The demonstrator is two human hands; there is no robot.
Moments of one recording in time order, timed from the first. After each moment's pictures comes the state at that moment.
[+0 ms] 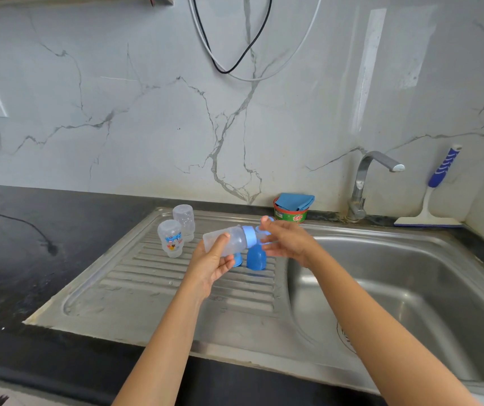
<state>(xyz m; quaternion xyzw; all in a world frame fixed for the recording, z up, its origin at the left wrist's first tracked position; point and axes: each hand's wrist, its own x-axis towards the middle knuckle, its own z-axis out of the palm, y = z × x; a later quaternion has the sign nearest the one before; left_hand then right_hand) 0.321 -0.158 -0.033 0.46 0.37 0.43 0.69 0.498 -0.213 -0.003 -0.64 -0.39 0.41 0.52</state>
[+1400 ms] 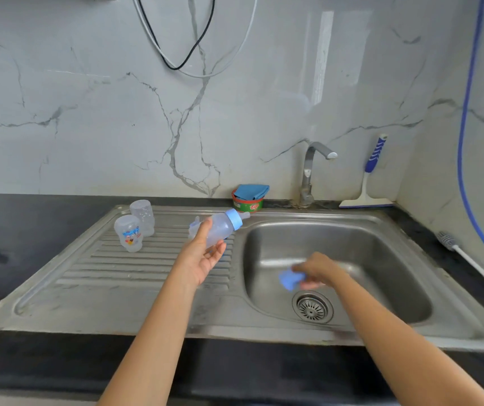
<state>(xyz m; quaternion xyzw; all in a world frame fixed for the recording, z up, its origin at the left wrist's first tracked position) 0.368 -0.212 -0.015 0.32 0.37 0.38 0.79 0.600 -0.331 -0.076 -0.86 -0.31 0.29 0.29</state>
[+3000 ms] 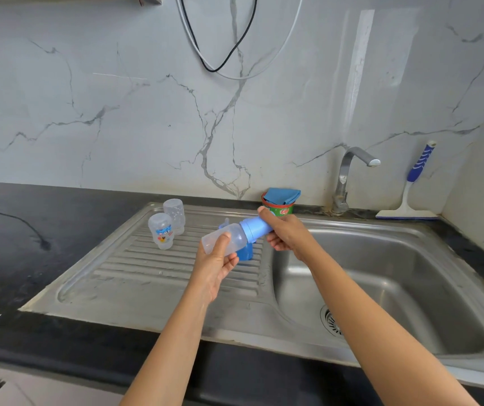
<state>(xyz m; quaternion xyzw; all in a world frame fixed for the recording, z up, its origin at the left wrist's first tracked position) 0.337 -0.207 -0.035 0.41 0.33 0.46 0.71 0.498 -0.249 0.011 -0.70 -0.38 0.31 0.52</state>
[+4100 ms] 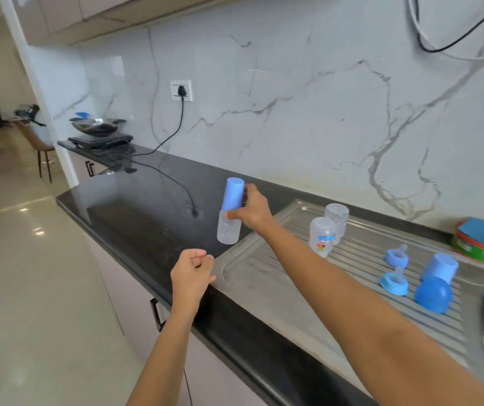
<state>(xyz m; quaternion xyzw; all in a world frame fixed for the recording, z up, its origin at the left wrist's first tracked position) 0.048 -0.109 -0.080 0.40 0.61 0.58 0.36 0.183 -0.012 0.007 -0.54 -0.67 0.28 0.43</state>
